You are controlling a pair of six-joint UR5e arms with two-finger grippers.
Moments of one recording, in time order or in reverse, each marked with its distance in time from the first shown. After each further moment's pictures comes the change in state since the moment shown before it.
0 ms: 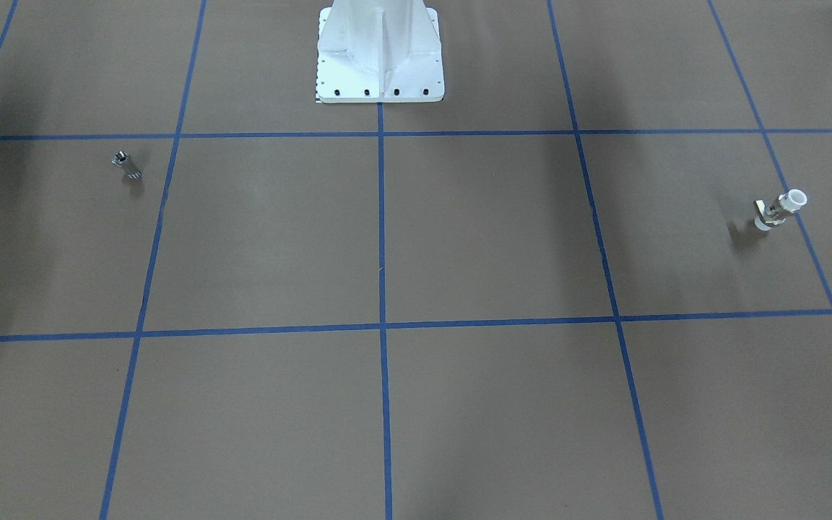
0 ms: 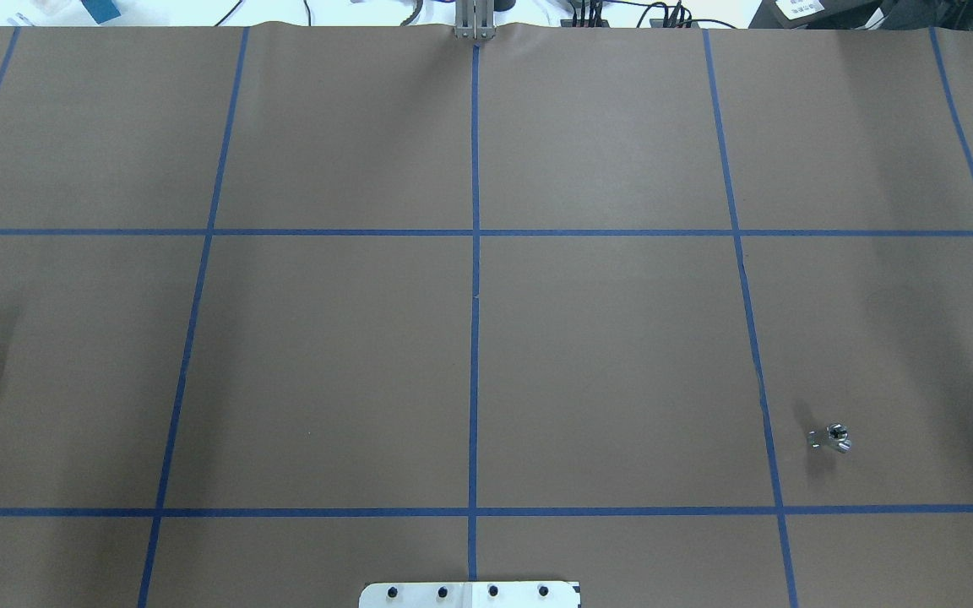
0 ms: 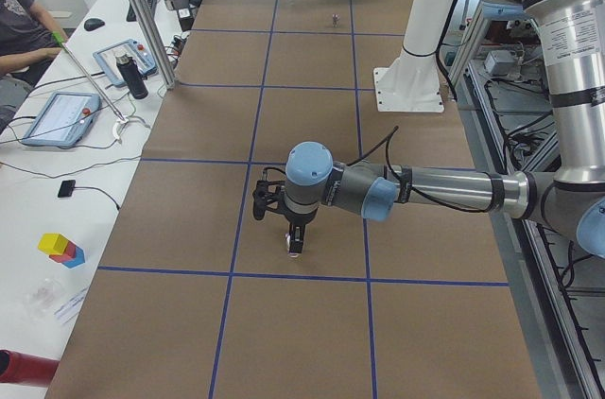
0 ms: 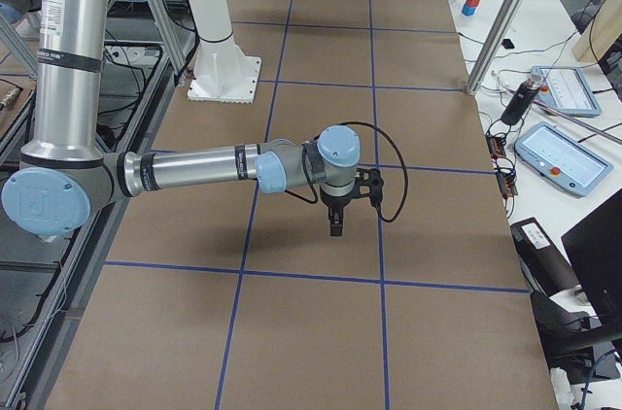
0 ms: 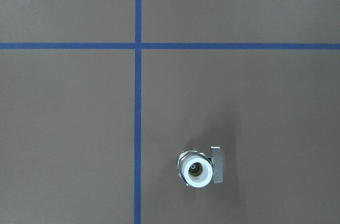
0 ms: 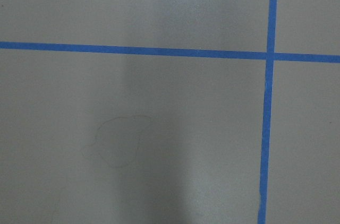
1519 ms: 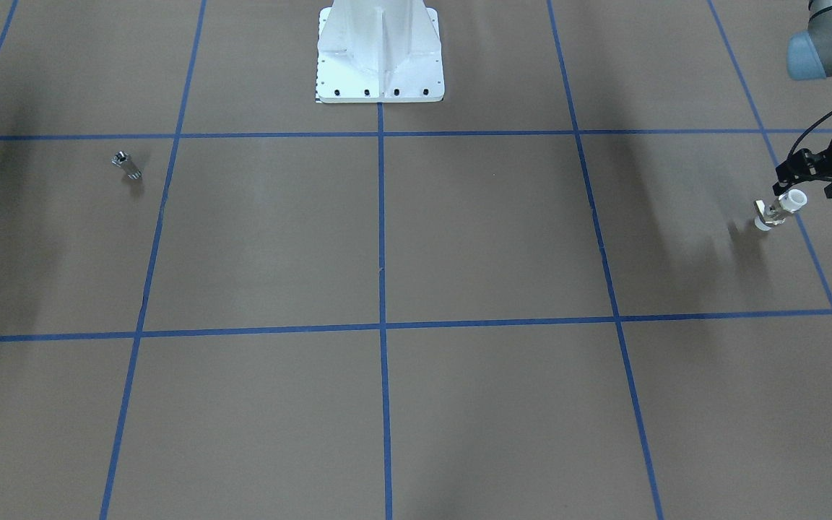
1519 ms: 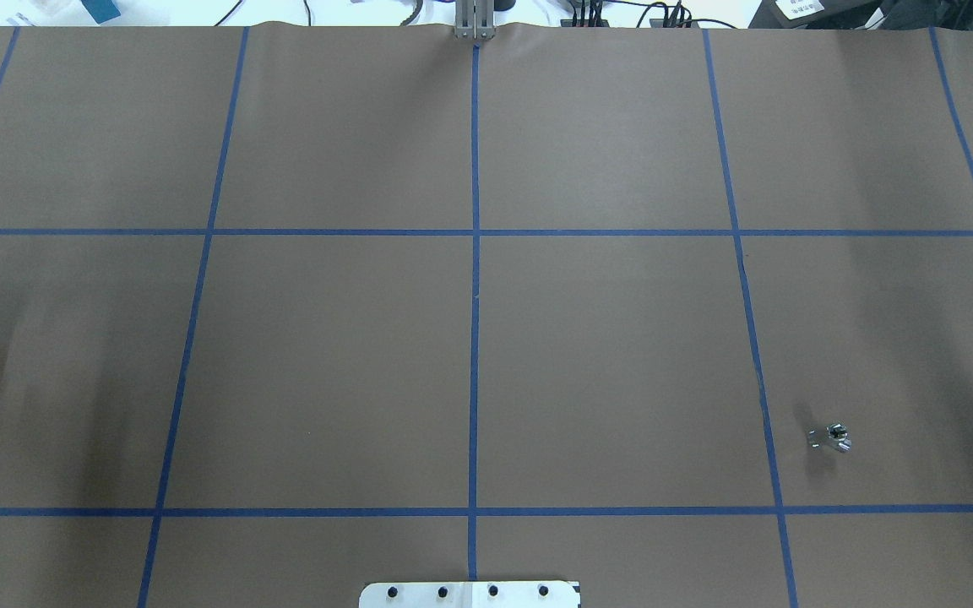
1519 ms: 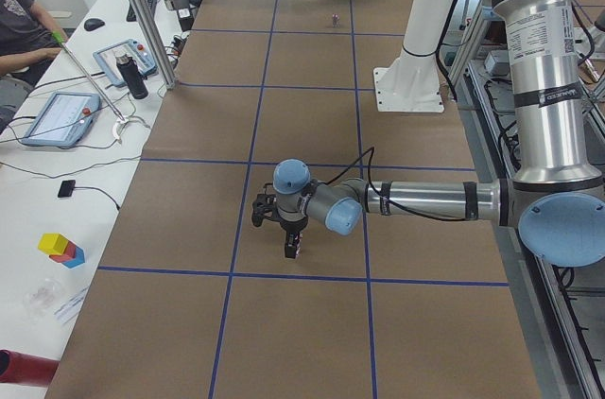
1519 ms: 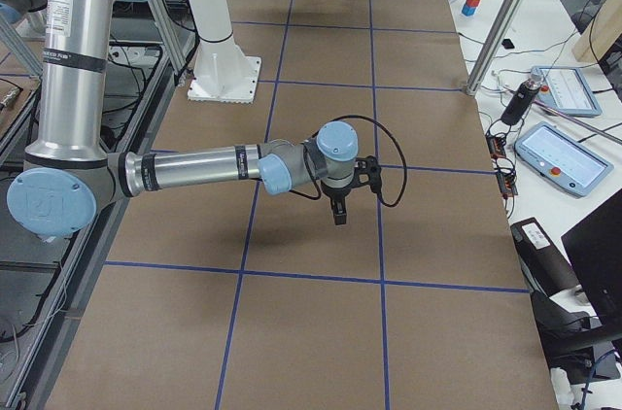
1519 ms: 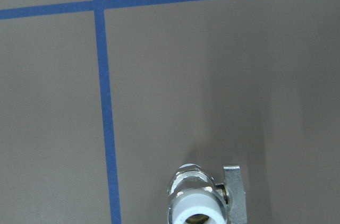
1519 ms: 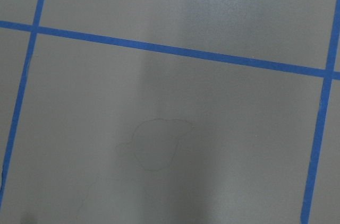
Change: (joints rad) left arm 0.289 -0.047 0.157 -0.188 0.129 -0.166; right arm -0.061 -0.003 -0.005 0.126 0.017 0.000
